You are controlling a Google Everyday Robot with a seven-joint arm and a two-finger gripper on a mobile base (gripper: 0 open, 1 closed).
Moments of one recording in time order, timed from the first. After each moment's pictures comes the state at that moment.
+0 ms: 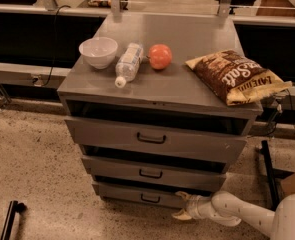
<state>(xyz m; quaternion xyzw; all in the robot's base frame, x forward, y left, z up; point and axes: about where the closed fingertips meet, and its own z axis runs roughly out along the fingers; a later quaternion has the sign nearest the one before) 0.525 -0.154 0.199 -0.58 0.72 0.15 0.35</state>
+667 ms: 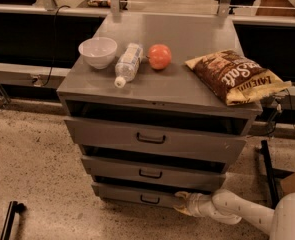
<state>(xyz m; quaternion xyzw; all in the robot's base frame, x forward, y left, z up) 0.528 -0.156 0.200 -0.58 0.72 0.15 0.35</state>
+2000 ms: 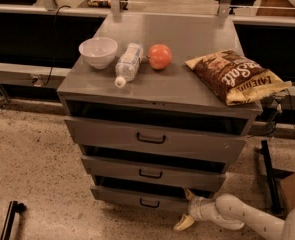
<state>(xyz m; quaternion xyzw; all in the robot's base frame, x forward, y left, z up) 0.524 -0.156 0.212 -0.57 0.71 0.16 0.38</state>
